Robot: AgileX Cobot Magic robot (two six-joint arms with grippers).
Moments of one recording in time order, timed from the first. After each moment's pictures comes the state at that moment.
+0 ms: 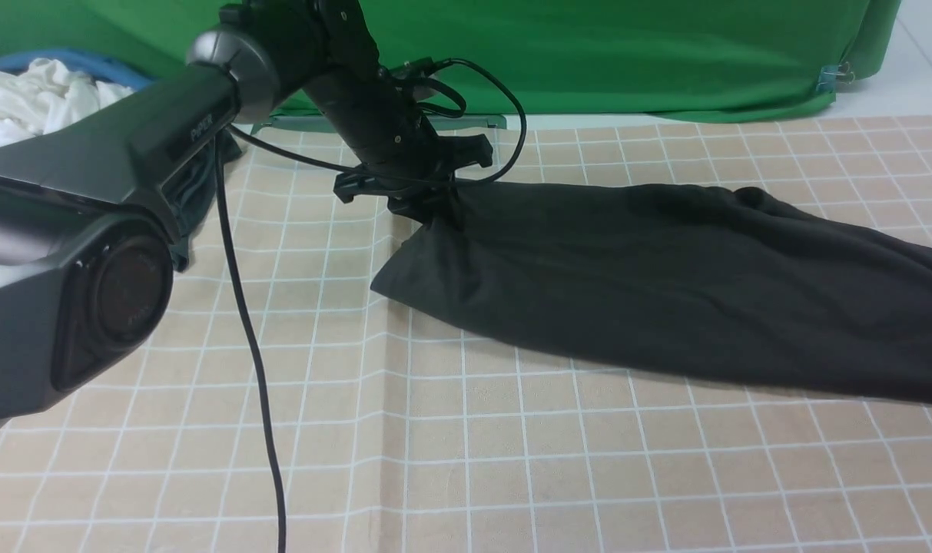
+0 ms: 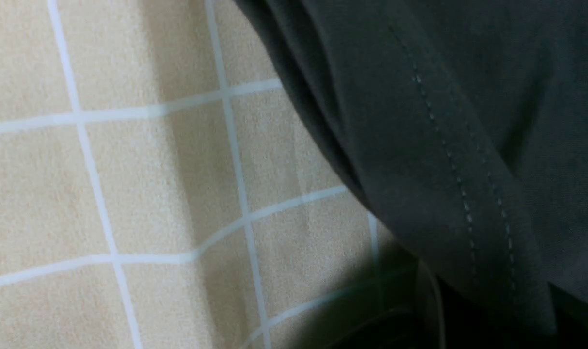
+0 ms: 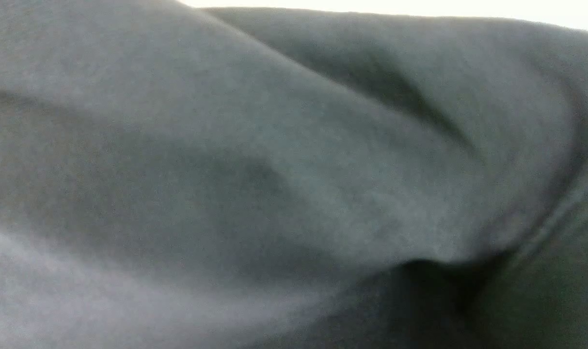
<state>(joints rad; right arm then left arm) -0.52 2.01 -1.36 0.02 0.92 -0.07 -0.30 2.36 -2.14 -0.39 1.14 -0.02</state>
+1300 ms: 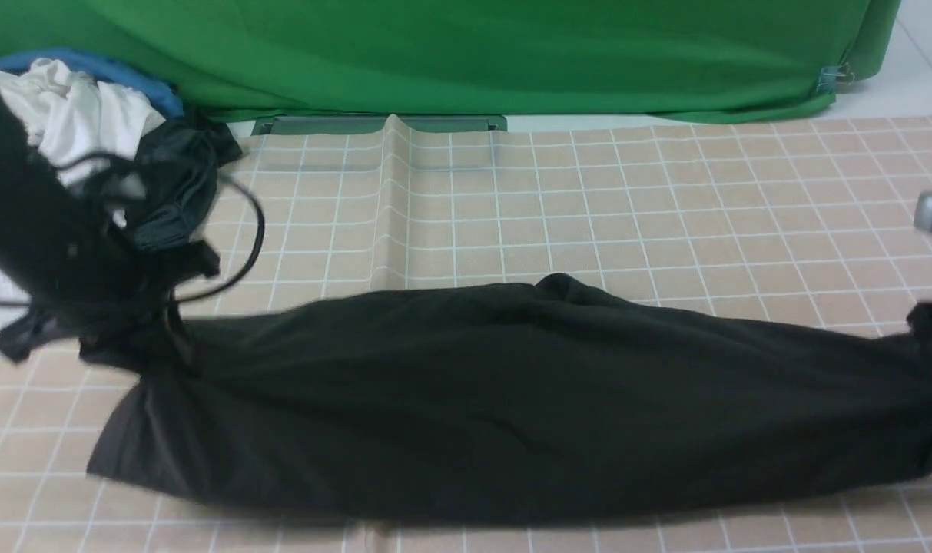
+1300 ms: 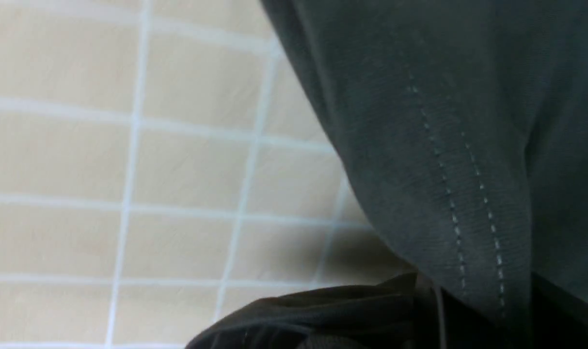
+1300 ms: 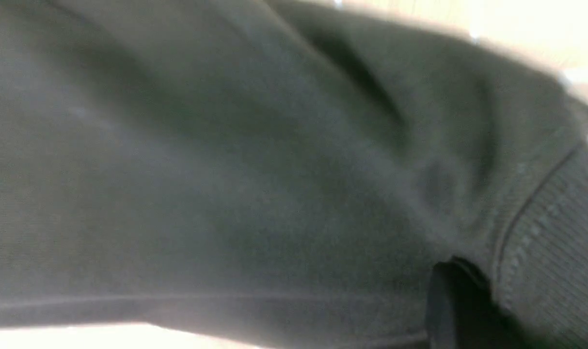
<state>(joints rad) -0.15 1.64 -1.04 0.08 1.10 -0.01 0.07 1.64 -1.12 -0.32 1.15 0.00</state>
